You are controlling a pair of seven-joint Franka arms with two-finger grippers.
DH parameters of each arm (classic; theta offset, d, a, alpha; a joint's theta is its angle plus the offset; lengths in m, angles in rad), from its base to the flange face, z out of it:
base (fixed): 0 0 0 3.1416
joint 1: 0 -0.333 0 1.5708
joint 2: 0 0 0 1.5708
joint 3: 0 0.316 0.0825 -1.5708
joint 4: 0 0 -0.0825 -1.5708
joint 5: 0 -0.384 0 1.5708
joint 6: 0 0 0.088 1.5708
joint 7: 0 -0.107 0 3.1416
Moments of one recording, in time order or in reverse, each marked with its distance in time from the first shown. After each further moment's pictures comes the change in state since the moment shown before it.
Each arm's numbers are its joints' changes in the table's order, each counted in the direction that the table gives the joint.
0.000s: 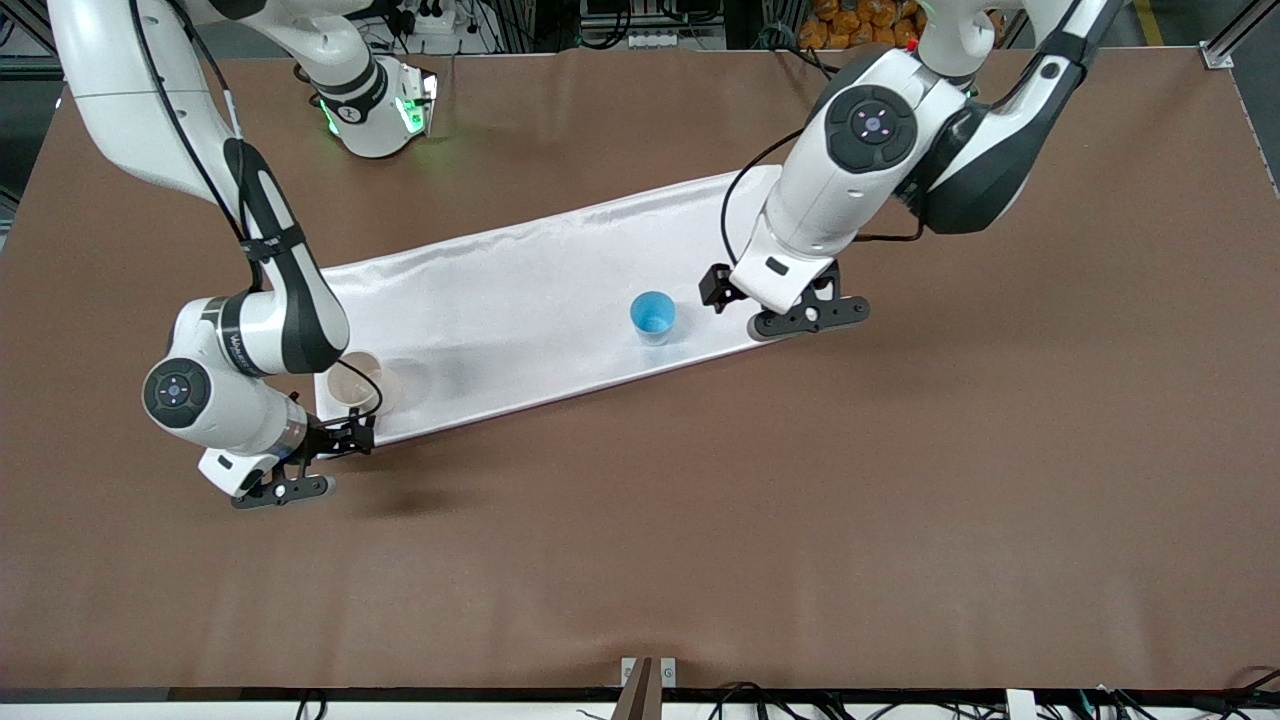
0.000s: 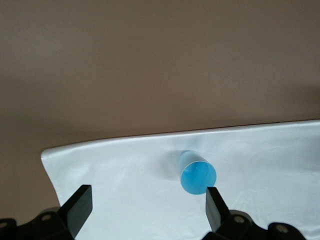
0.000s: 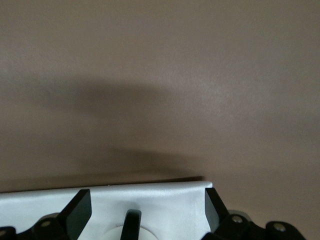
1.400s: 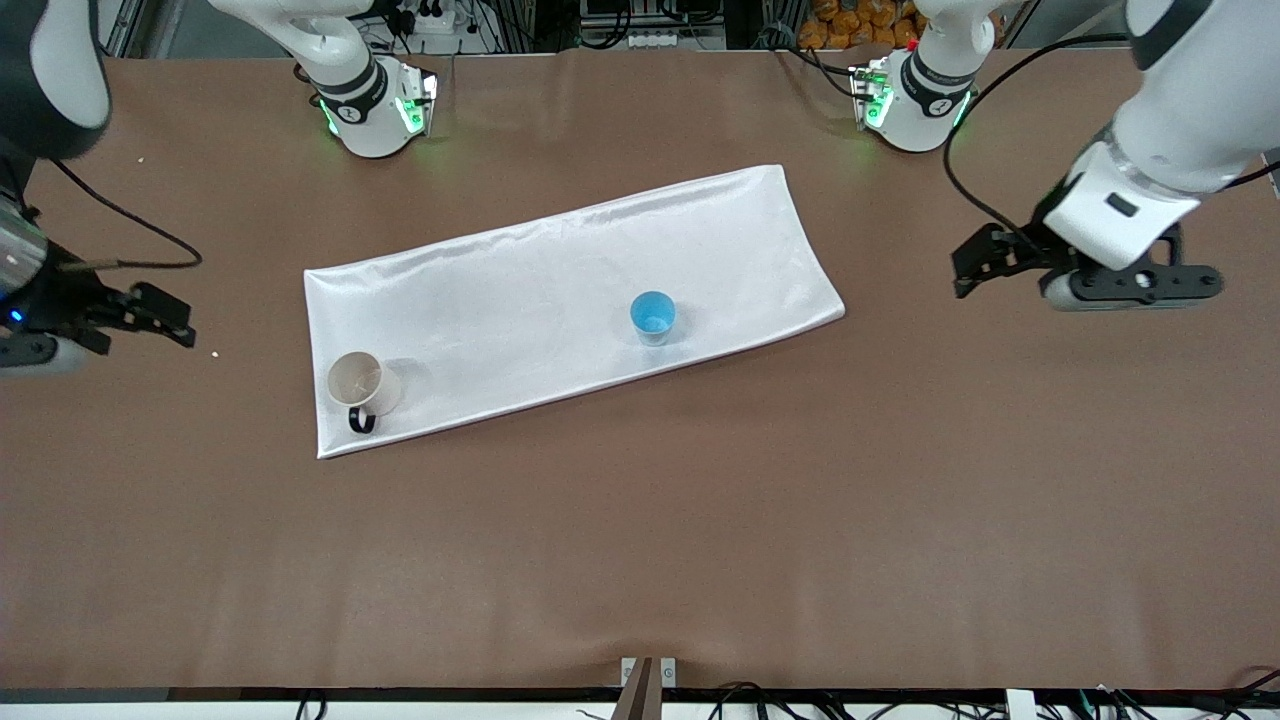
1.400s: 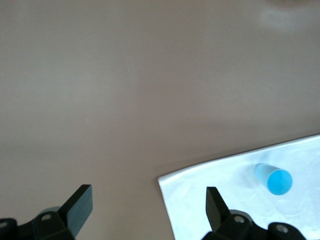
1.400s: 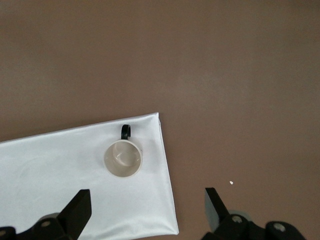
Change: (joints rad) left arm -0.300 -0.280 0.124 -0.042 0.116 0.239 -0.579; right arm 0.094 -0.464 0.000 -0.104 0.001 0.508 0.000
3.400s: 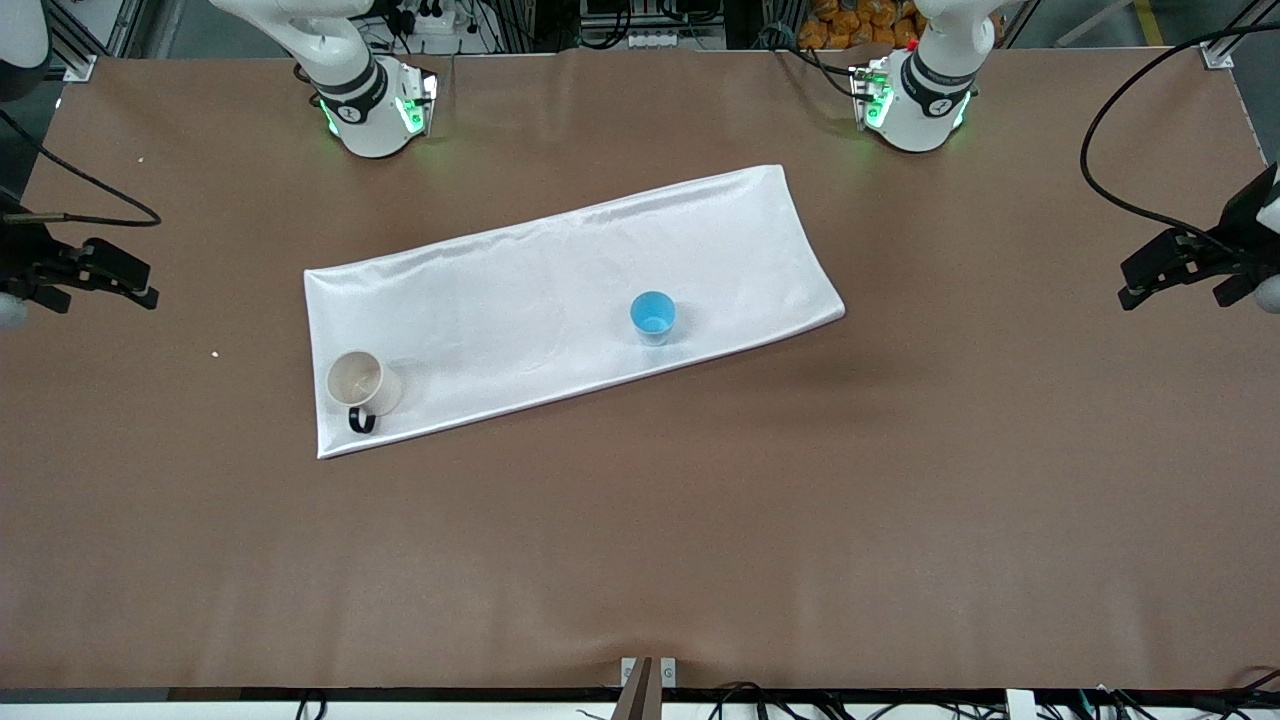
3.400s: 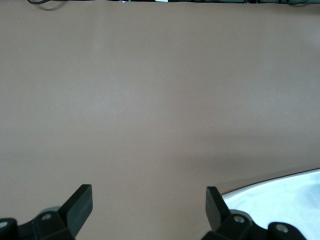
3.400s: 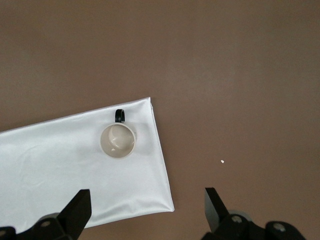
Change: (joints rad) left arm -0.017 -0.035 0.242 -0.017 -0.059 -0.013 -0.272; right arm 0.037 -0.092 -0.008 -0.009 0.000 0.125 0.000
